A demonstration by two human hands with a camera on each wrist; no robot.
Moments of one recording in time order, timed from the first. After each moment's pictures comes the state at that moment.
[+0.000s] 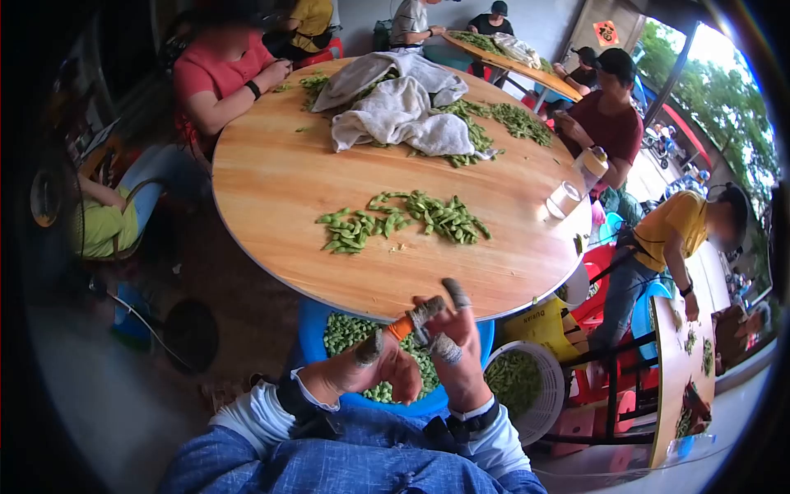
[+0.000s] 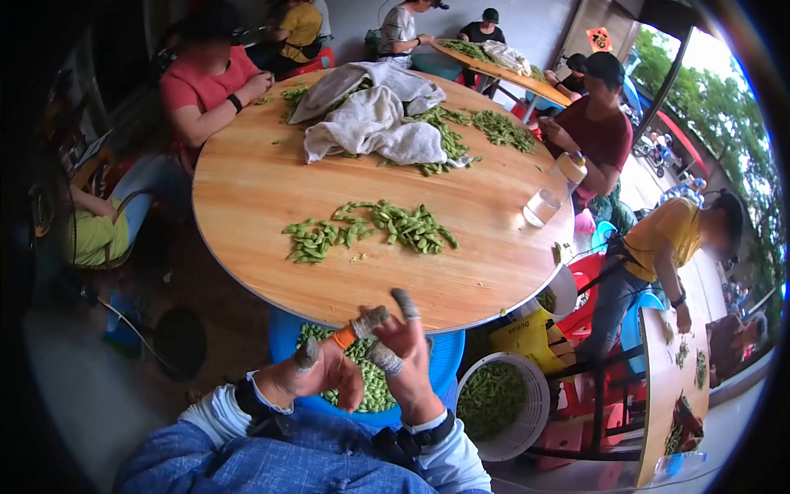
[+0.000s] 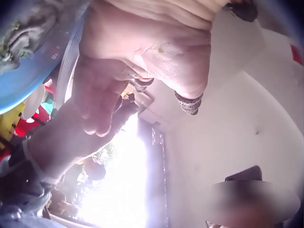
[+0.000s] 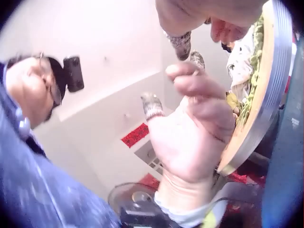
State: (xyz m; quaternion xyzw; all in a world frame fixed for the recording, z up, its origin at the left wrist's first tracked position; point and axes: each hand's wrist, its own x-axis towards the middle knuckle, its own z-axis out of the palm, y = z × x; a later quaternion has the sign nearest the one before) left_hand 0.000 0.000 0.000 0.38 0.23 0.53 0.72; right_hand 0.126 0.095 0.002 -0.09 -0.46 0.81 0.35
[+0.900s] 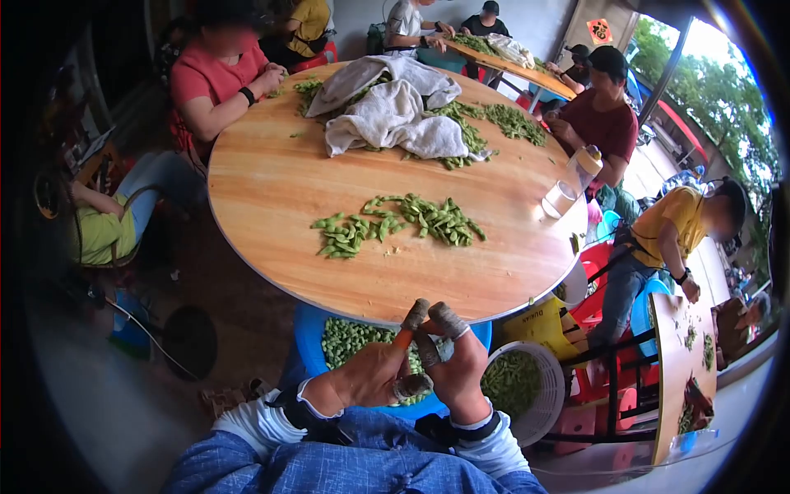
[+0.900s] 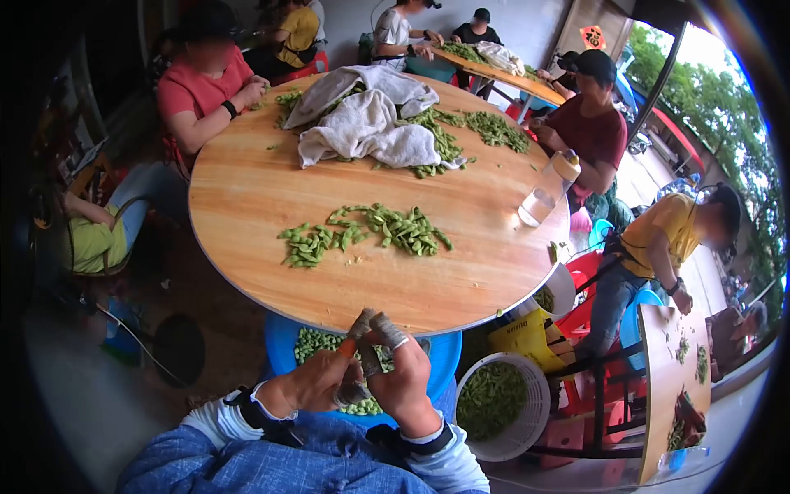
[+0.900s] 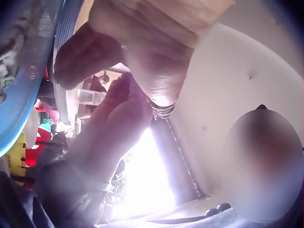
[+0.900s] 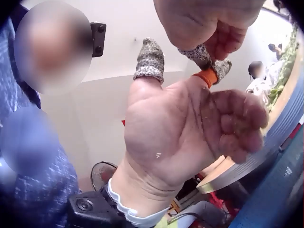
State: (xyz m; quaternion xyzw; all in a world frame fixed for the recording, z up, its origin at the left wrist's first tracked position) left_hand 0.015 0.004 0.007 0.66 0.54 0.40 0.34; right_hand 0.136 0.086 0.013 -0.20 -0.82 0.30 0.45
